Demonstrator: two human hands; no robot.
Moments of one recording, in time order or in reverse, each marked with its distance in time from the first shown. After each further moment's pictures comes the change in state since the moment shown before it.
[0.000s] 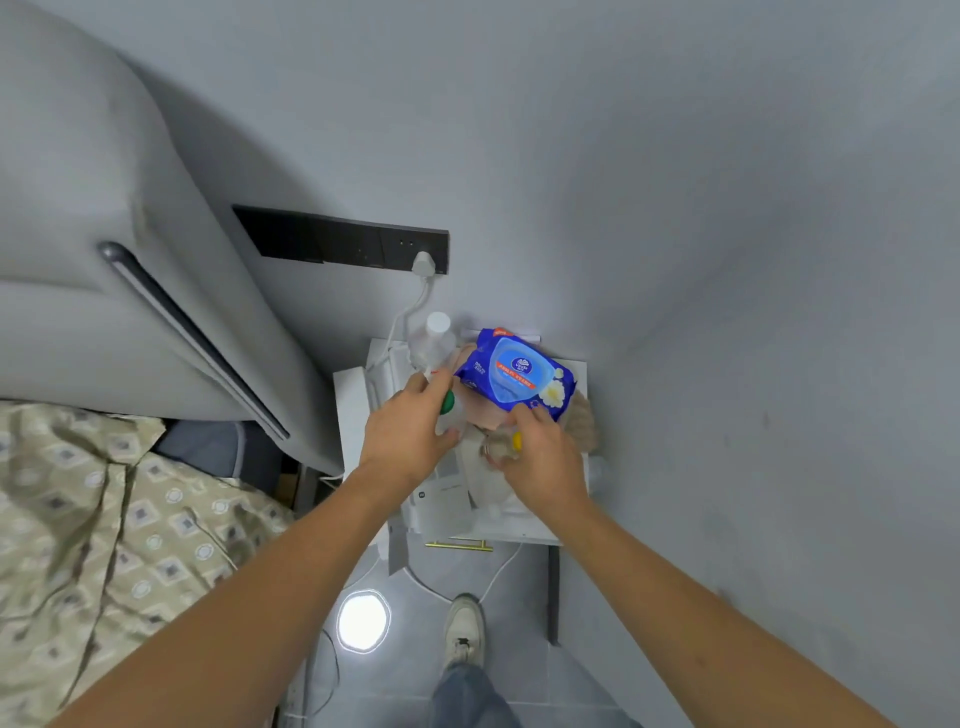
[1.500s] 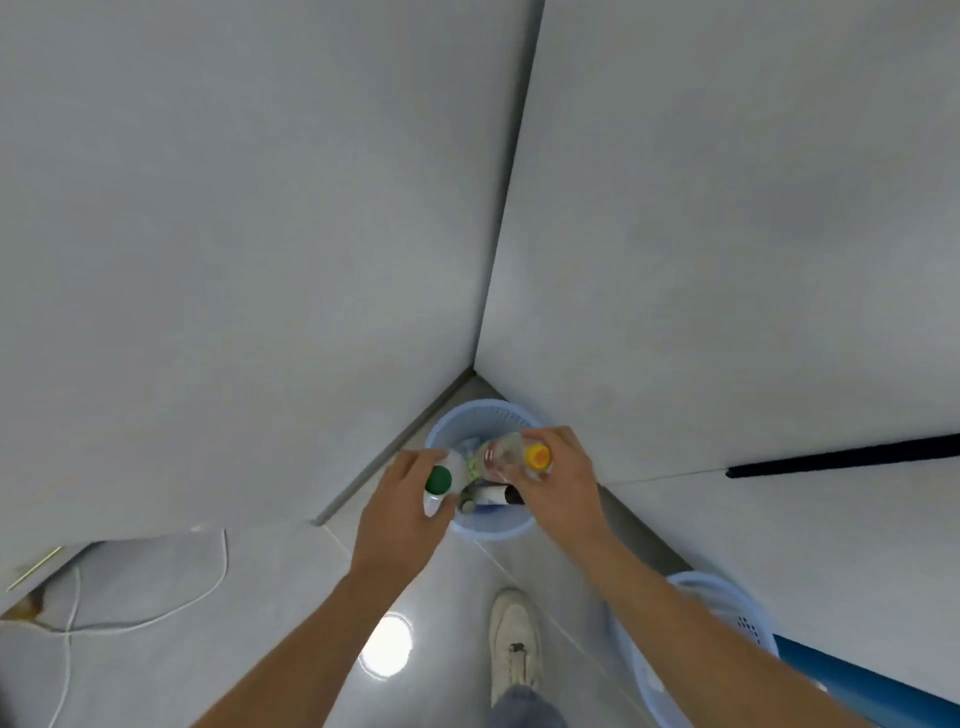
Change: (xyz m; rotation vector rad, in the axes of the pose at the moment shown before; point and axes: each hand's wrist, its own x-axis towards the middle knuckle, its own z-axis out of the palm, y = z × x) left_hand -0.361 0.360 0.558 -0.229 -0.448 0.640; right_hand -0.574 0.552 0.173 0.660 0.590 0.788
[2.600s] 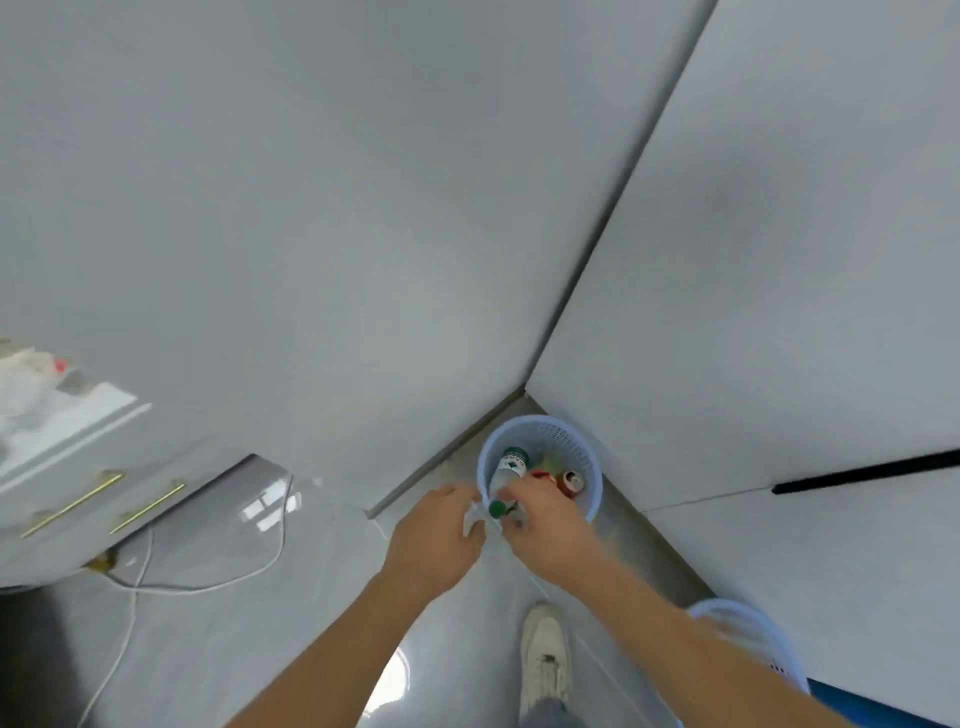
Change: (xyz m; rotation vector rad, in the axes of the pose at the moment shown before) left_hand -0.068 -0.012 -0.069 0.124 -0.149 -0.093; right_hand -0.070 -0.070 0.059 -0.348 -0.376 -0.259
